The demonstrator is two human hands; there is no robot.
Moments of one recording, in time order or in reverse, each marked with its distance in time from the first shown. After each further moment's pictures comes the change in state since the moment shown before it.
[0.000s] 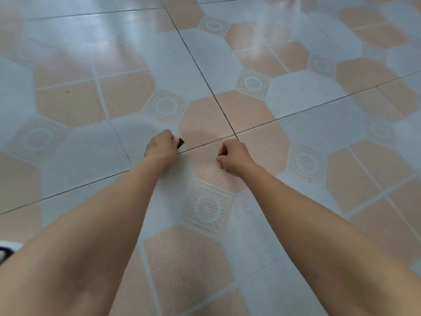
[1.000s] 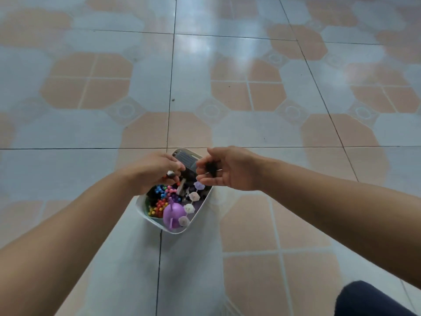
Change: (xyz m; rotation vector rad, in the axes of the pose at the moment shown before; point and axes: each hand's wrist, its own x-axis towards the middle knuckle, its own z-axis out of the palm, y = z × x) left_hand -0.251 -0.275 -0.219 -0.819 -0.235 -0.336; right_hand -0.237 -0.287 0.113 0.721 -0.963 0.205
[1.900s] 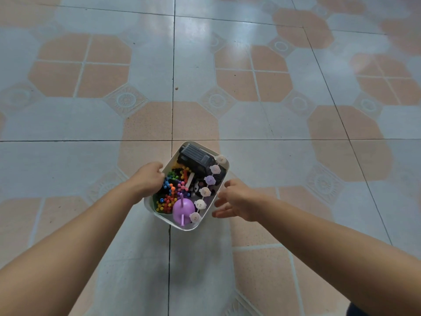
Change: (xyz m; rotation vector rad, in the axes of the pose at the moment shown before) left_hand 0.028 -0.065 -0.031 0.434 0.197 -0.072; right_hand 0.034 0.078 0.020 -0.189 0.346 0.185
